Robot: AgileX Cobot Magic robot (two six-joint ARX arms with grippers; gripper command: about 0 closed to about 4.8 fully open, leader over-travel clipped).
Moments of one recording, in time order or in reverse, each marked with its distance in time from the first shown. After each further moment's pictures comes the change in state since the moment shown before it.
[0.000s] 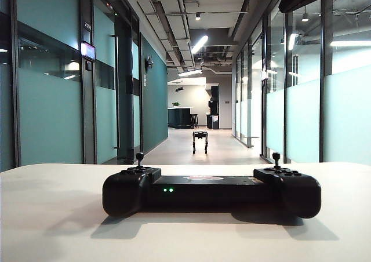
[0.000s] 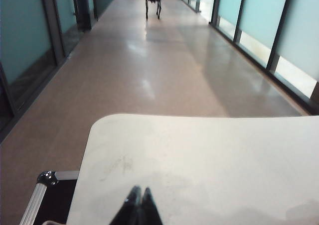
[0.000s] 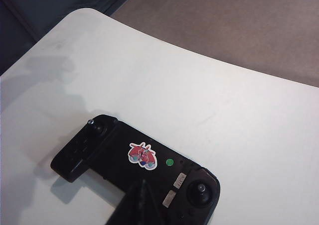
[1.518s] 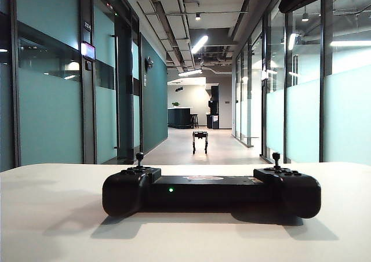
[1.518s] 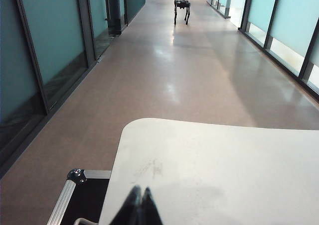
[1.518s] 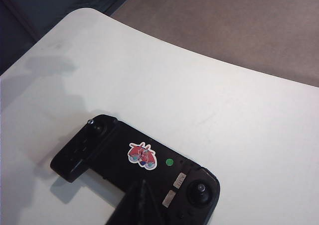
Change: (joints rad) left arm 0.003 0.000 0.000 0.017 -0.114 0.002; right arm 0.000 0.000 0.000 0.000 0.000 0.000
